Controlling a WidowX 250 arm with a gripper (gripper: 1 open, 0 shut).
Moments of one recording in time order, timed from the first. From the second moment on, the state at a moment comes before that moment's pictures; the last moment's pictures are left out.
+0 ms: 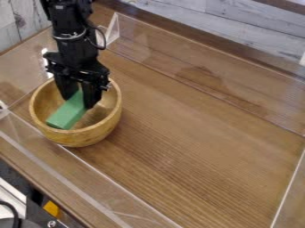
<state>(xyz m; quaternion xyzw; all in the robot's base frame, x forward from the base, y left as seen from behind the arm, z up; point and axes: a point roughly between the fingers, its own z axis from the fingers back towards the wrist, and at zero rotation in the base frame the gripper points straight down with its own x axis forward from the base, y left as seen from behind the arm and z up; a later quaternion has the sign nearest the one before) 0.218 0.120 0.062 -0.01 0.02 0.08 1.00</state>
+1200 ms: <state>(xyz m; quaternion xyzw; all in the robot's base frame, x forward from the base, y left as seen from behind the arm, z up) 0.216 0.095 0.084 0.01 0.01 0.07 1.00</state>
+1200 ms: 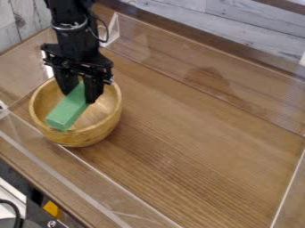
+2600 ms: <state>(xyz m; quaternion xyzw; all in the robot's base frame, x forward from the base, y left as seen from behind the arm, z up) 0.210 0.065 0.073 0.04 0.00 0.03 1.00</state>
